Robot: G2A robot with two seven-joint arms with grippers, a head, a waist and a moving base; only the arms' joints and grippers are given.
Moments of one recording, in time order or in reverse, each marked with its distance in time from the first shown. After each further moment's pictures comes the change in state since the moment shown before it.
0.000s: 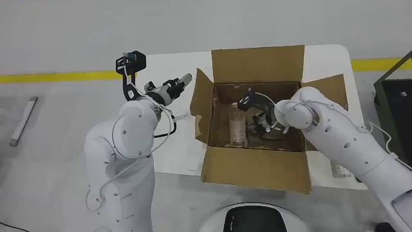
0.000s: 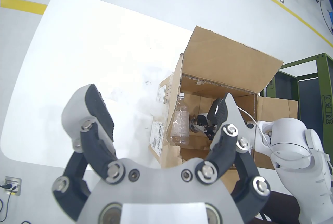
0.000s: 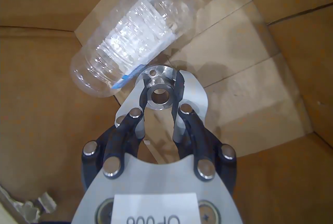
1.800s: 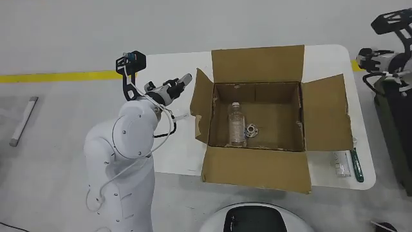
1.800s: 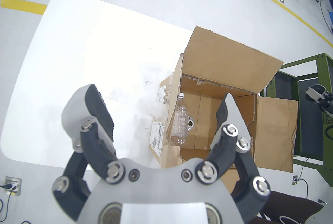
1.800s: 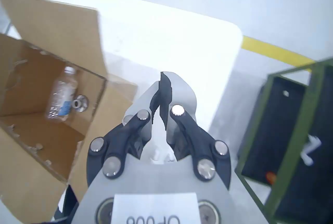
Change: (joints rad) left arm 0.000 0.000 0.000 0.000 0.000 0.000 0.000; right arm -0.287 0.179 0.960 -0.424 -0.226 0.132 0.139
